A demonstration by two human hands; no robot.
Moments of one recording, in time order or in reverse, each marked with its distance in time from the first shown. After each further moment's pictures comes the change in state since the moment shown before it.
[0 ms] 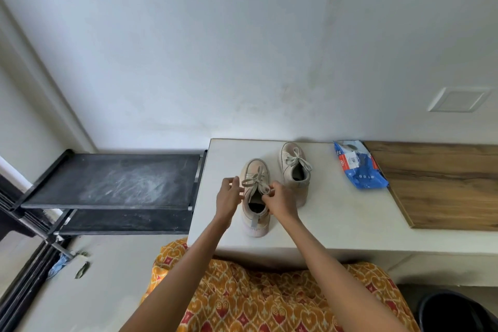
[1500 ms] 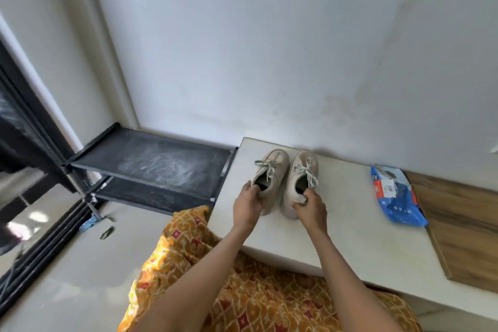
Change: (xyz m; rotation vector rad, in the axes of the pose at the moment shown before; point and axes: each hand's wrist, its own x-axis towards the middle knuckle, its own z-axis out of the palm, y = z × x) left_hand -0.003 -0.028 -0.004 0.671 0.262 0.399; right_hand 0.028 0.030 0.004 -0.031 0.052 -0.107
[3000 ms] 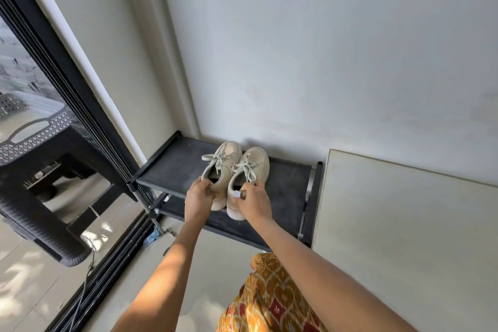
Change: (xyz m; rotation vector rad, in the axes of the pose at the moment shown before) left_hand 0.125 -0.284 -0.176 0.047 0.189 -0.296; right_hand 0.019 -0.259 0.272 -0.010 -0.356 -0.292
